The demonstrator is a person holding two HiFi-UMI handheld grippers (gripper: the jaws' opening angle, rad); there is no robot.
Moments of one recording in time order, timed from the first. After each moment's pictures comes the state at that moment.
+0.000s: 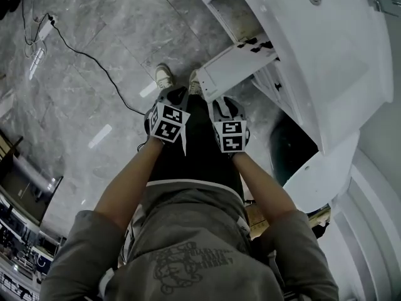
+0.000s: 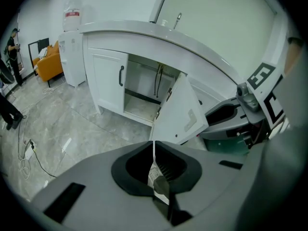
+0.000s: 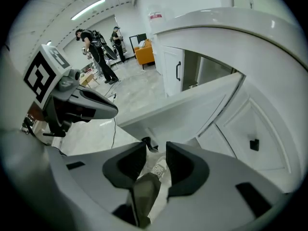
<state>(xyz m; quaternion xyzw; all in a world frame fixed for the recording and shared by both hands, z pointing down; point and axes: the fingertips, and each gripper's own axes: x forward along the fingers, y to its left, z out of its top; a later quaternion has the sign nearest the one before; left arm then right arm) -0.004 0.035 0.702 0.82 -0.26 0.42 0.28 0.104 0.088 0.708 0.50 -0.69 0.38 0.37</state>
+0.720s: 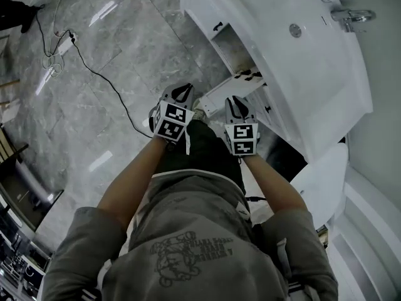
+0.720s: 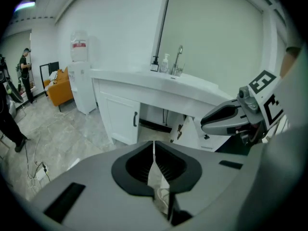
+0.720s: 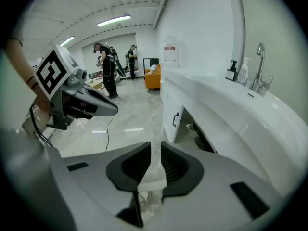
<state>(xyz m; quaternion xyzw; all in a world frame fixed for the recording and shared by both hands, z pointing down) -0.002 -0.065 0.567 0.86 -0.33 0.34 0.21 0.120 -0.016 0.571 0.52 -0.75 0.23 0.33</state>
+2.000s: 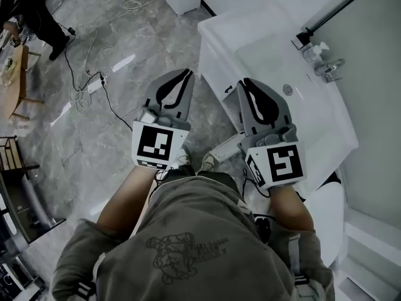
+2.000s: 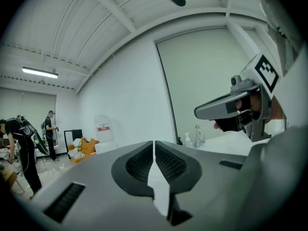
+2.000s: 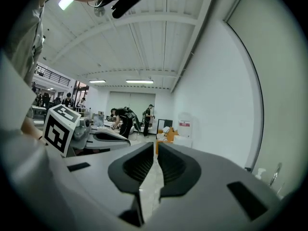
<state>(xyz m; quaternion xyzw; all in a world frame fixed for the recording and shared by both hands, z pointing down) -0.071 -0.165 0.165 0.88 -0.46 0.08 -0.06 0.020 -0.135 0.135 0.49 -0.87 -0.03 0.09</state>
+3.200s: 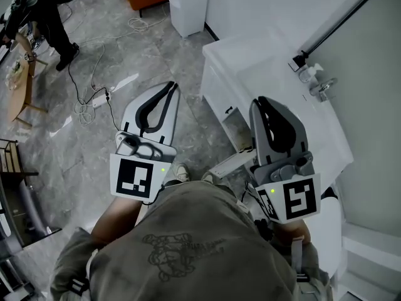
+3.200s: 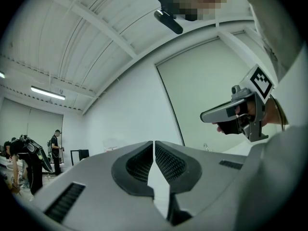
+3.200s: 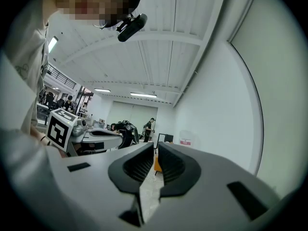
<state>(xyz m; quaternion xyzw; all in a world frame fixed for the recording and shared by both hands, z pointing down) -0.117 -0.121 0.062 0.86 -0.49 0.01 -0.13 0.014 -0.092 0.041 0.48 -0.87 -0.09 0.03</state>
